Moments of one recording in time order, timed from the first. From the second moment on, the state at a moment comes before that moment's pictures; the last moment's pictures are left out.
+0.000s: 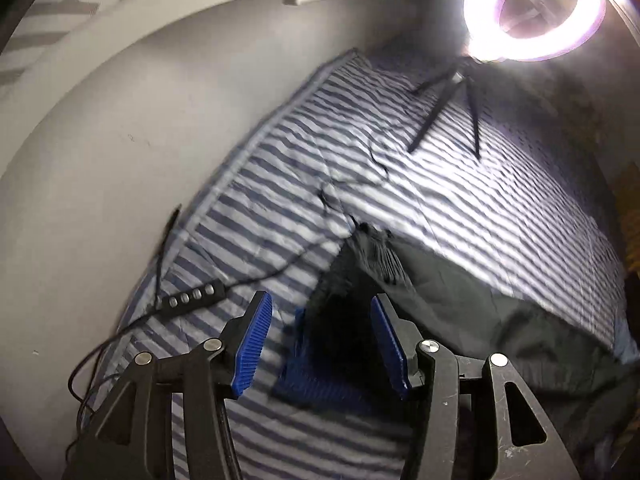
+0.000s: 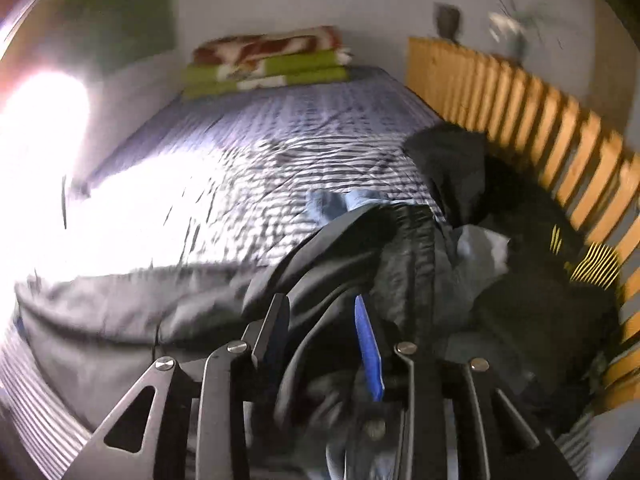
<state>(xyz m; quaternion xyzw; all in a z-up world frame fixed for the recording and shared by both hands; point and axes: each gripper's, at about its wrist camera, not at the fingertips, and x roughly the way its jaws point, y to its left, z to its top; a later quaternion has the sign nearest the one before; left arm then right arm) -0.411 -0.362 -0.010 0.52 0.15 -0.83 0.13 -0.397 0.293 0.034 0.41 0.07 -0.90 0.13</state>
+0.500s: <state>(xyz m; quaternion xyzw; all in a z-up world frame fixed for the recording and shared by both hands) -0.412 -0.286 -0.051 0.56 0.13 -0.82 0.01 -0.385 0.074 -0.108 0.50 0.30 -0.72 0.37</state>
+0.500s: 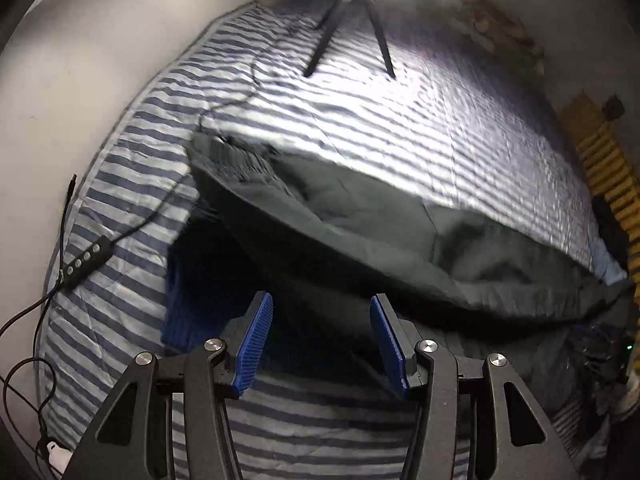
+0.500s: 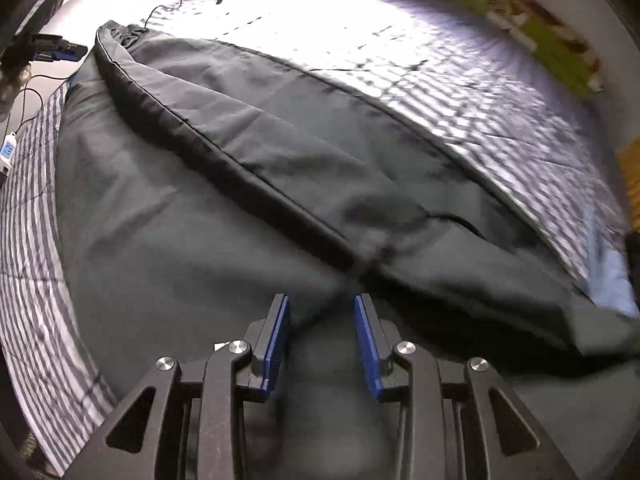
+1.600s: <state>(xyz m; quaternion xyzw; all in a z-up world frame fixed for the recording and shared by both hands) -0.447 -0.345 -0.070 0.51 0.18 -0.84 0.01 -0.330 -0.256 -0.027 0.37 0.24 -0.71 0.55</state>
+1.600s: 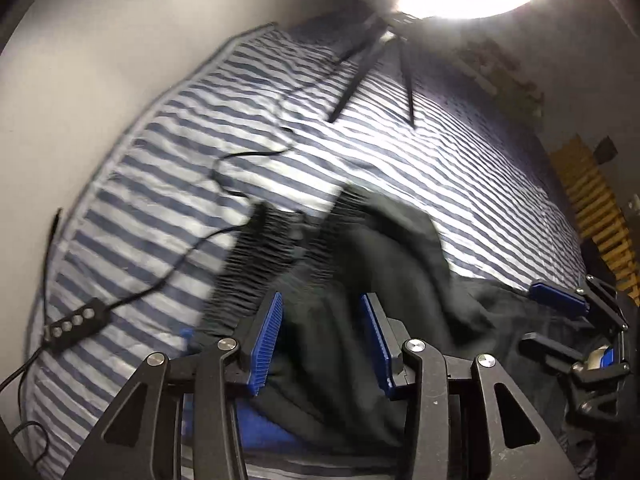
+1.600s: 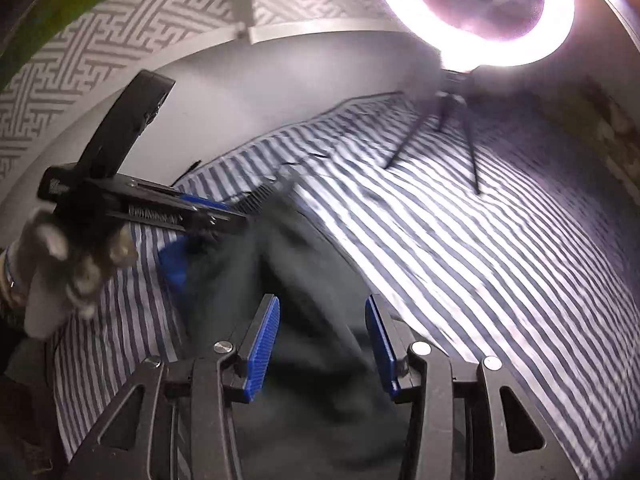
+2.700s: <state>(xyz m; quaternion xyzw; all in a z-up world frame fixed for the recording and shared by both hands) -0.471 -0.329 -0.055 0.48 0.08 -0.87 0.07 -0.452 -0.049 -0.088 0.46 0.28 -0.75 0.39</state>
